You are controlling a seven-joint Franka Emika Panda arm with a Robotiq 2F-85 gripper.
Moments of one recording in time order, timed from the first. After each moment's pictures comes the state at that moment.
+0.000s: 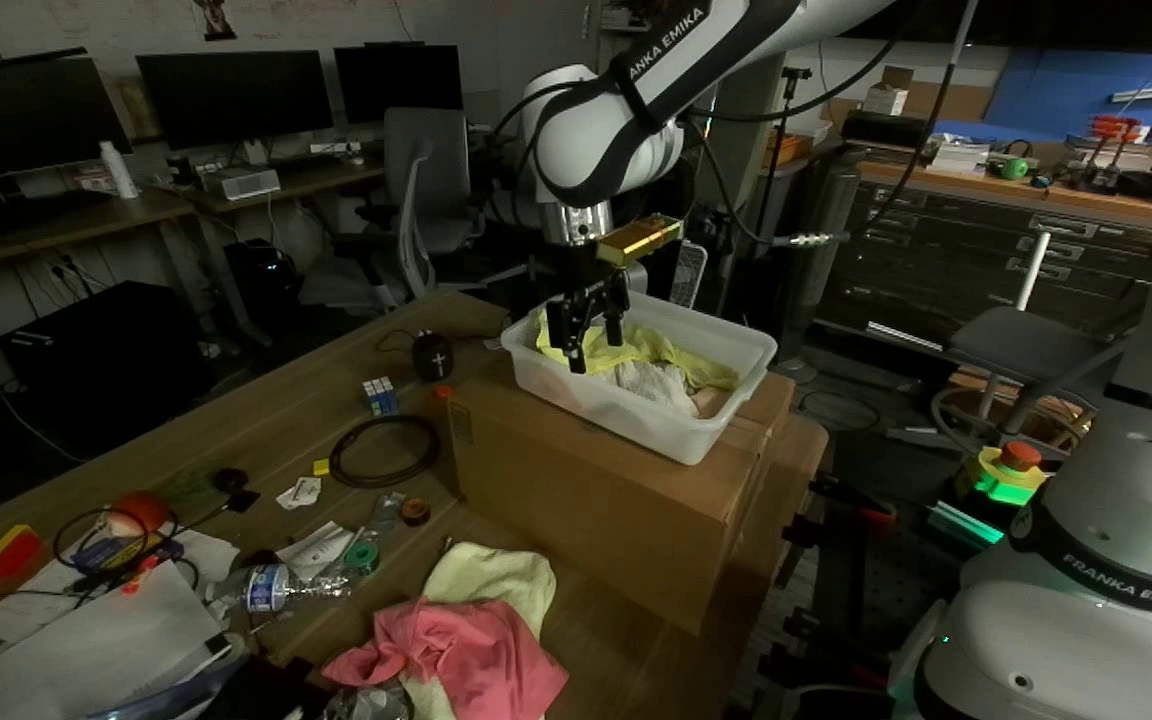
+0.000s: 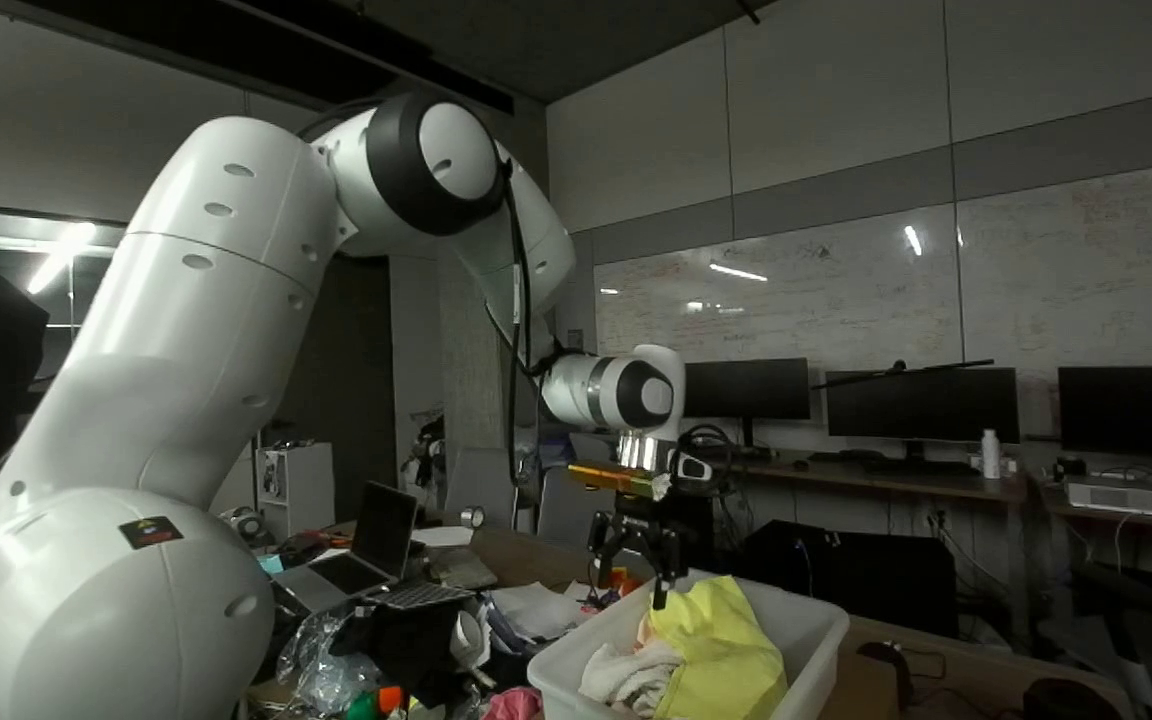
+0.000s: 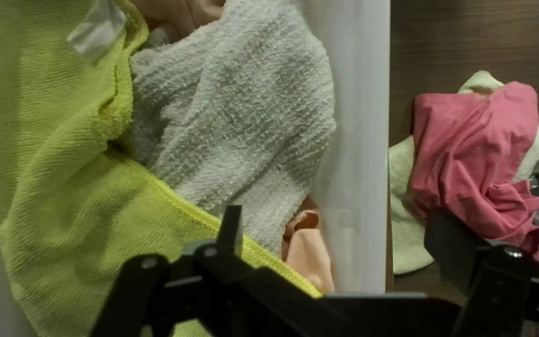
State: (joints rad) arm -0.06 0.35 -0.02 -1.96 0.03 2.07 0.01
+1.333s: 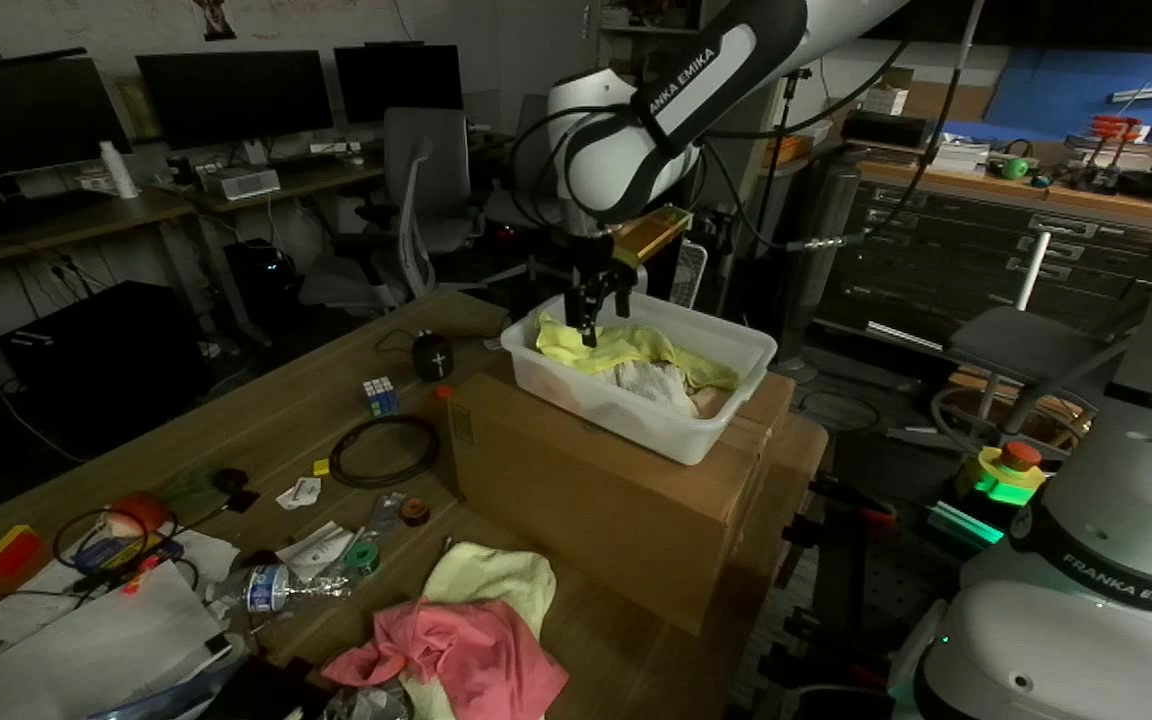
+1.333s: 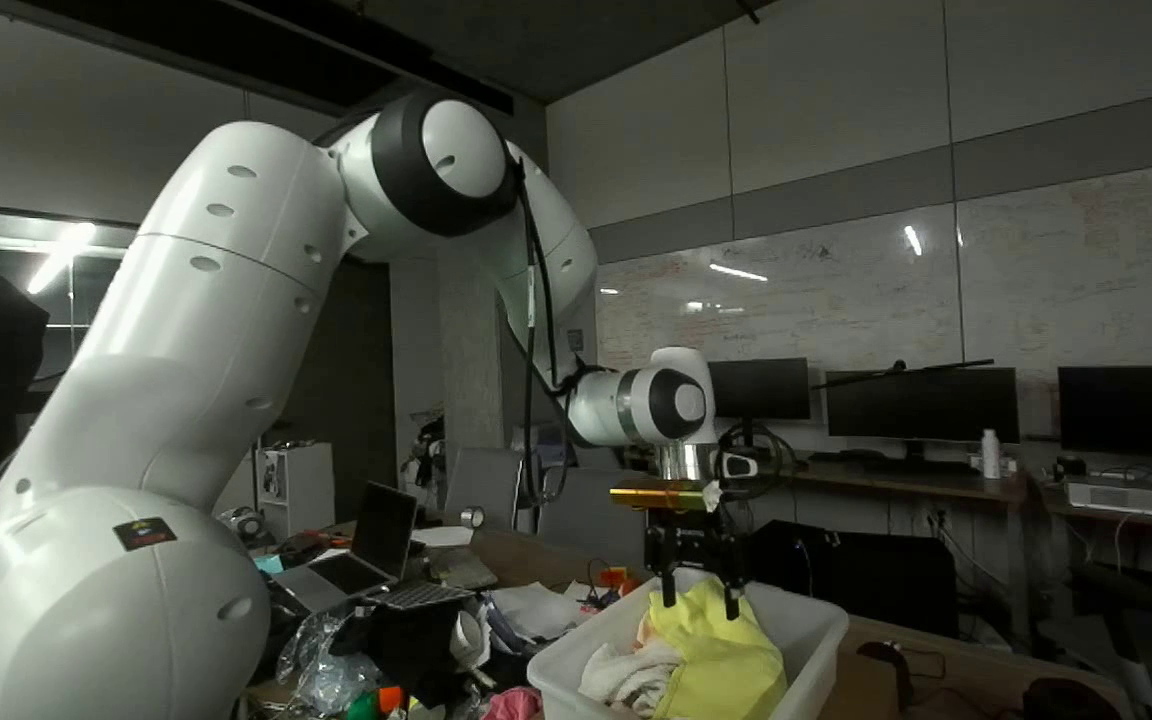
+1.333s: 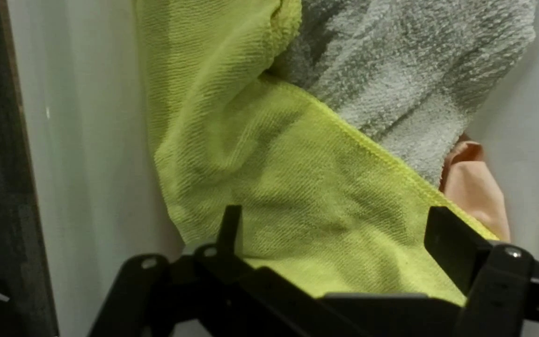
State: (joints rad) arm -0.08 0.37 -0.10 -1.97 -0.13 2.25 0.04
